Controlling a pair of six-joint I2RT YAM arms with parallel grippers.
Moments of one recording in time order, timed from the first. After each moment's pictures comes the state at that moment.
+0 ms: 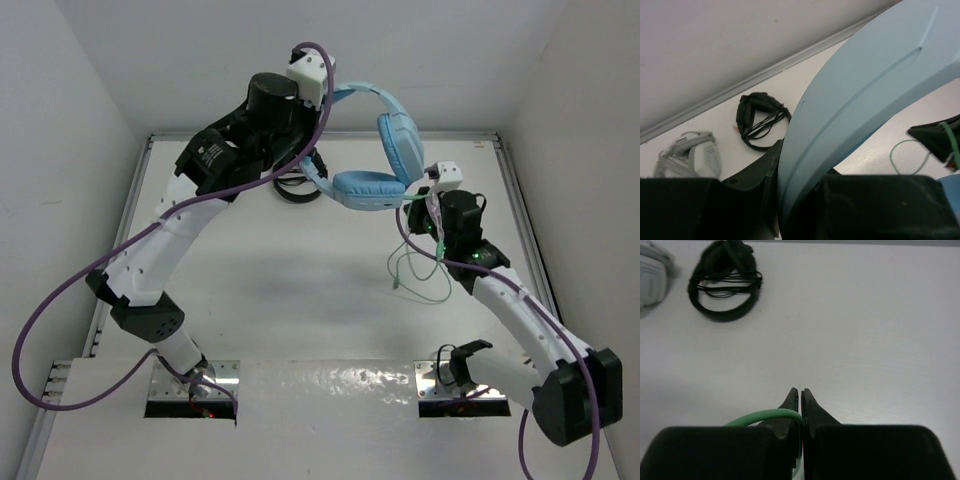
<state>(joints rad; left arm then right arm) -0.75 1.65 2.23 -0.89 -0.31 -0.01 0.33 1.05 0.69 0.03 0.03 0.20</state>
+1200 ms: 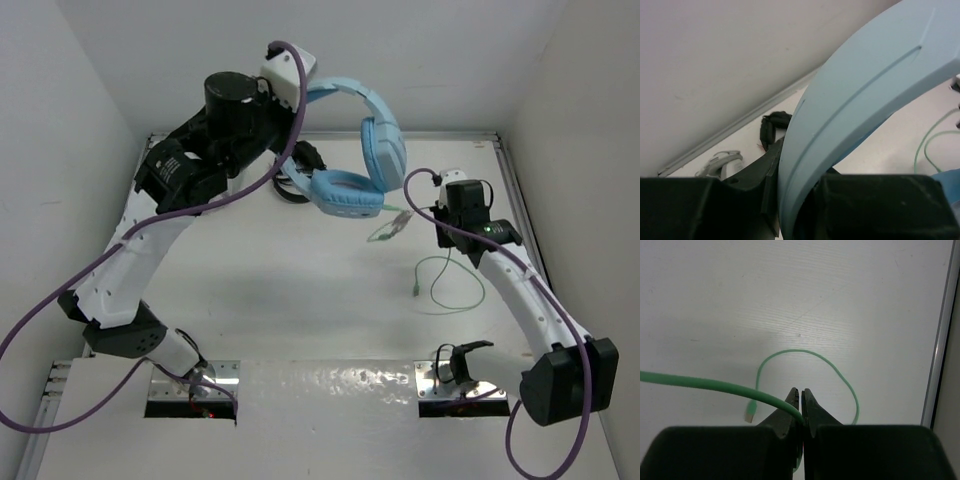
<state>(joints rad) -0.74 1.54 2.22 -0.86 -0.29 0.15 0.20 1.13 0.90 -0.60 0.21 -0.06</state>
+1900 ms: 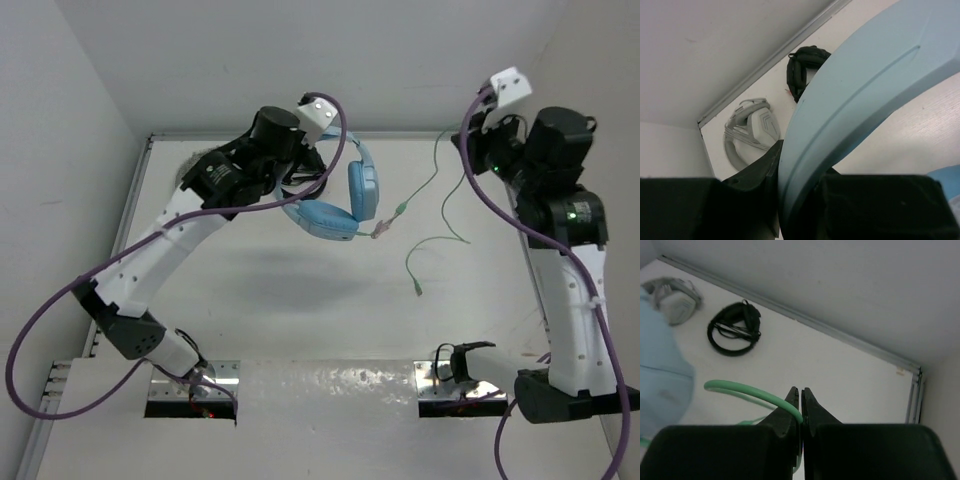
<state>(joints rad) -0.74 1.49 1.86 -0.84 -0.44 0.26 0.11 1.15 1.55 -0.65 -0.21 -0.21</state>
